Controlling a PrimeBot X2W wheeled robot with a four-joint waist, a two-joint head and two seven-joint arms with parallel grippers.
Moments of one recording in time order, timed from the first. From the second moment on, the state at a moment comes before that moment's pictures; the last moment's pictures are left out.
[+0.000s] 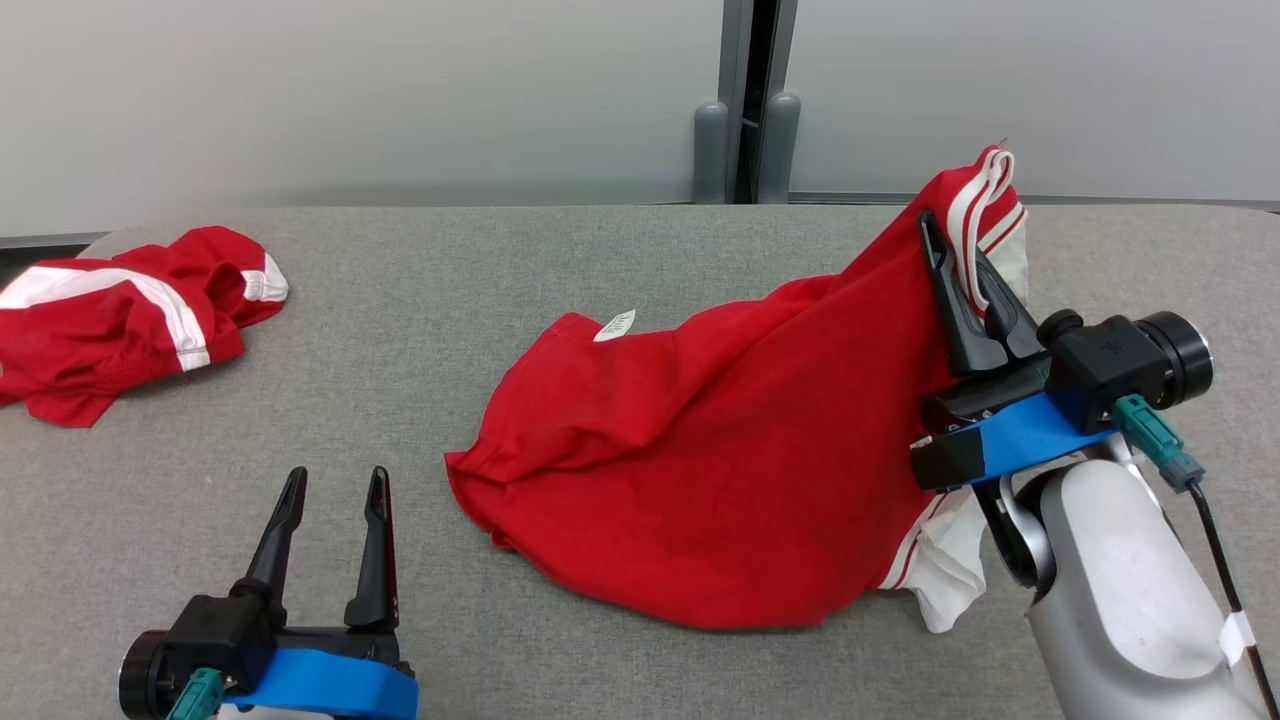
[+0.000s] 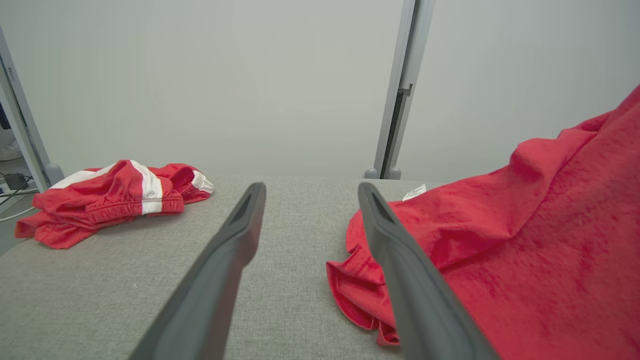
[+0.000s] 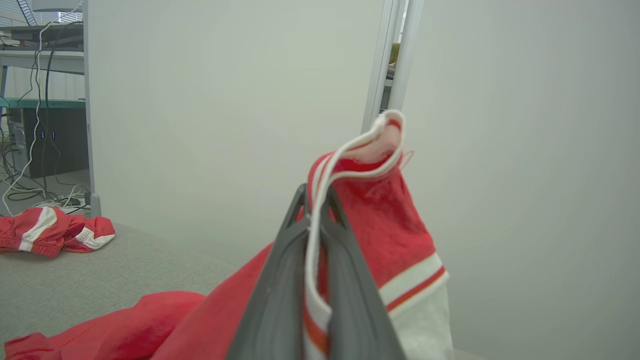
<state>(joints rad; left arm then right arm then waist) -0.10 0.05 -0.05 0.19 -0.16 -0.06 -0.26 -0.49 -0.15 0.16 0.29 0.01 0.13 -0.25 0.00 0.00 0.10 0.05</state>
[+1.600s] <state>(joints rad) -0.18 0.05 -0.11 0.18 -0.19 -0.05 -0.26 -0.74 -0.25 0.14 0.49 -0.03 0.13 -0.24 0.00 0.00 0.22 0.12</state>
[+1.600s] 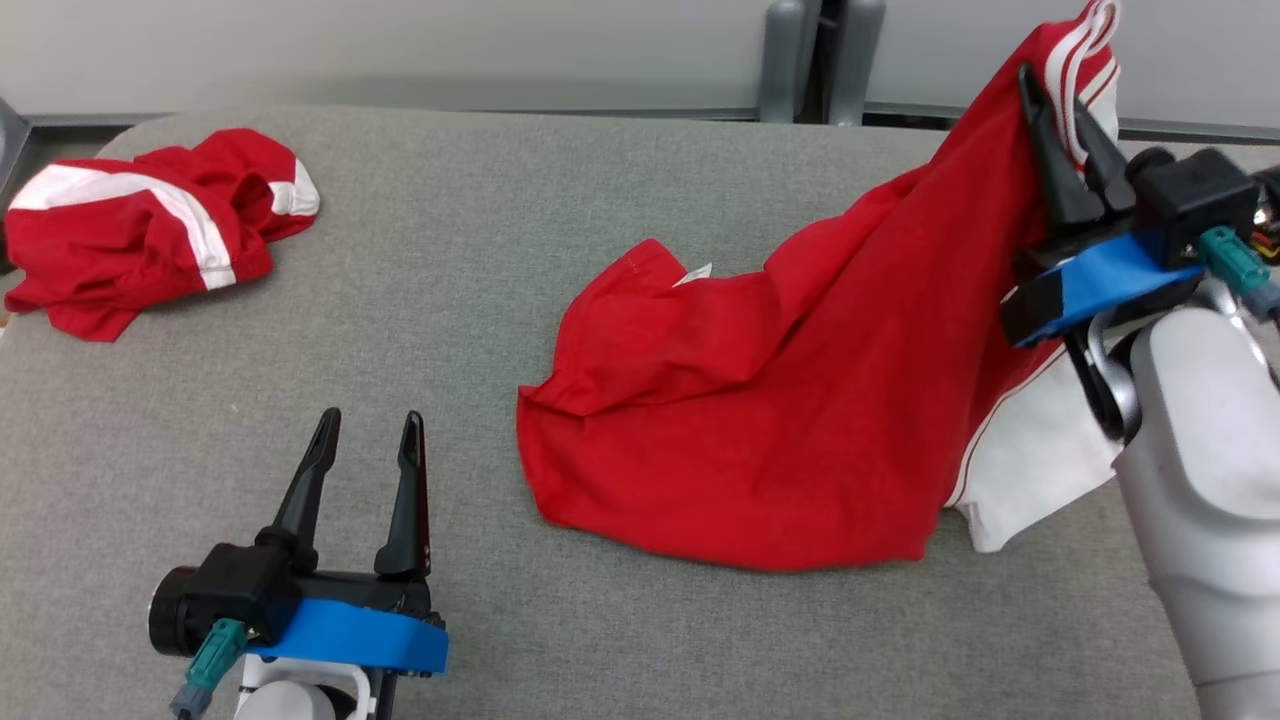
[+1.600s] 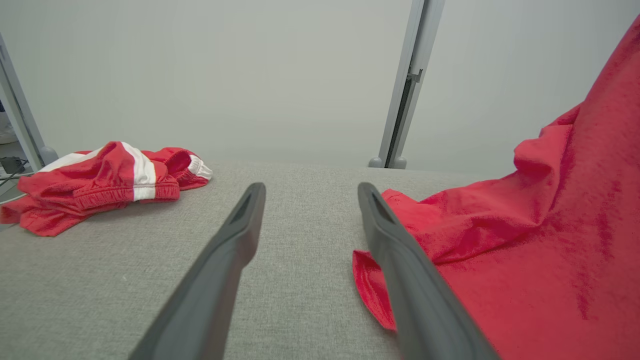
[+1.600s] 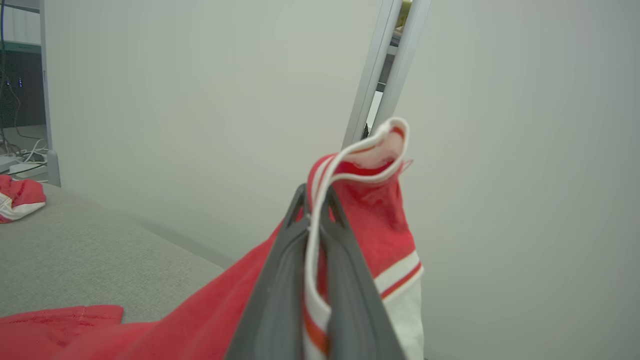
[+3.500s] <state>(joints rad) -0.18 0.05 -0.12 0.17 -0.17 -0.06 -0.26 -0.43 -0.23 -0.10 0.45 -0.05 0.13 -0.26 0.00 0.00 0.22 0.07</state>
